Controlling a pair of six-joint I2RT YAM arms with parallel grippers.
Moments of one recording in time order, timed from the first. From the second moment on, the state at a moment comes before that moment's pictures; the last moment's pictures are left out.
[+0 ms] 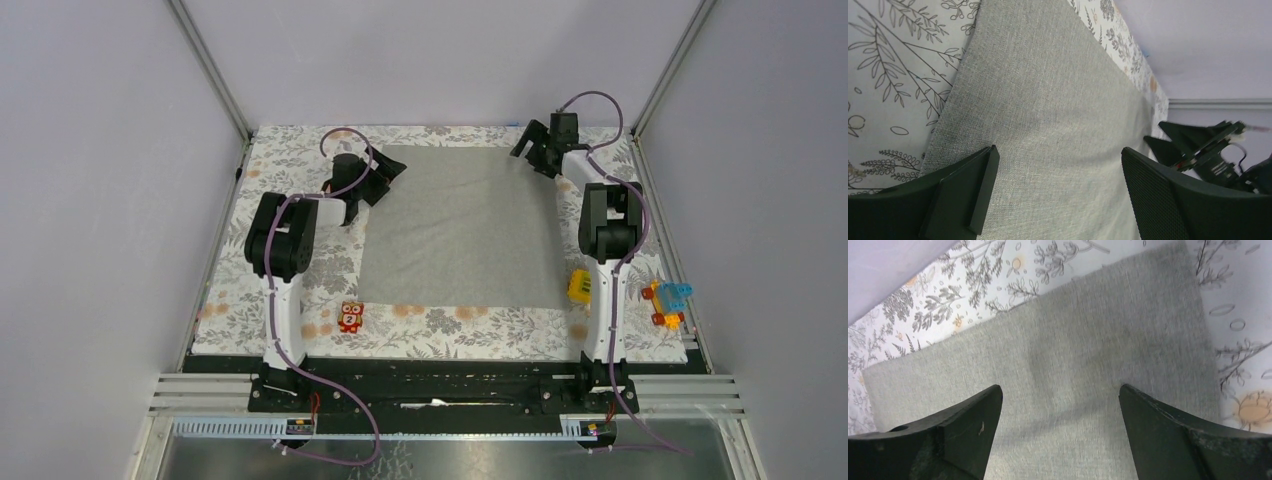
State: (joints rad) left arm -0.21 2.18 1.27 0.51 0.20 -1.05; right arm 0.04 2.41 1.91 -0.23 -0.13 0.56
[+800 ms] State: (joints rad) left arm -0.29 1.97 1.19 0.41 0.25 -0.63; right arm 0.08 2.24 1.78 -0.47 -0.02 0.43
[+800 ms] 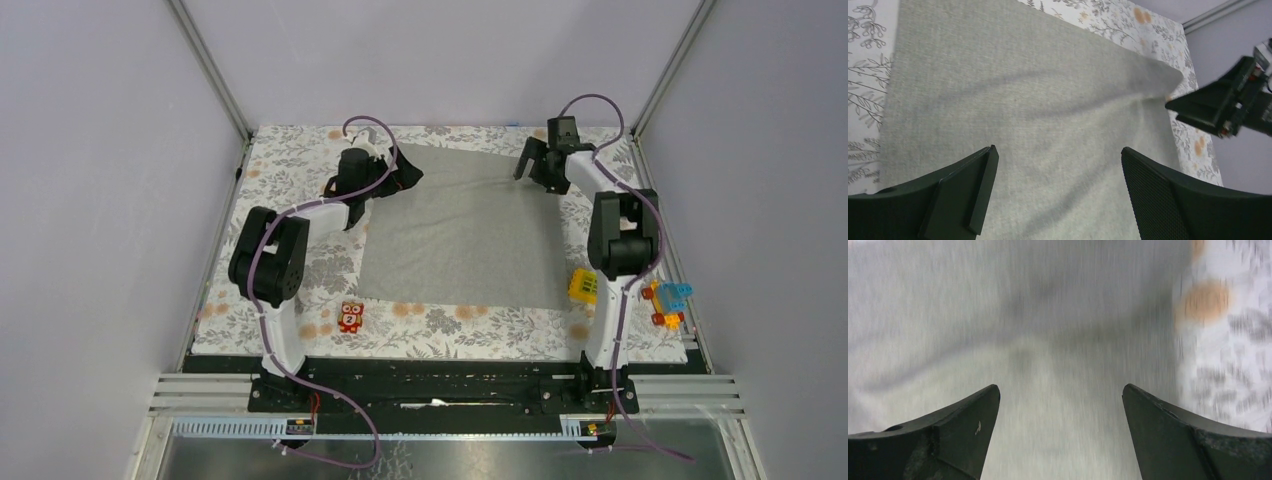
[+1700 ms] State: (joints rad) left arm -0.26 2.18 1.43 0.50 0.29 -0.93; right arm 0.07 2.13 1.72 -0.39 0.01 0.50
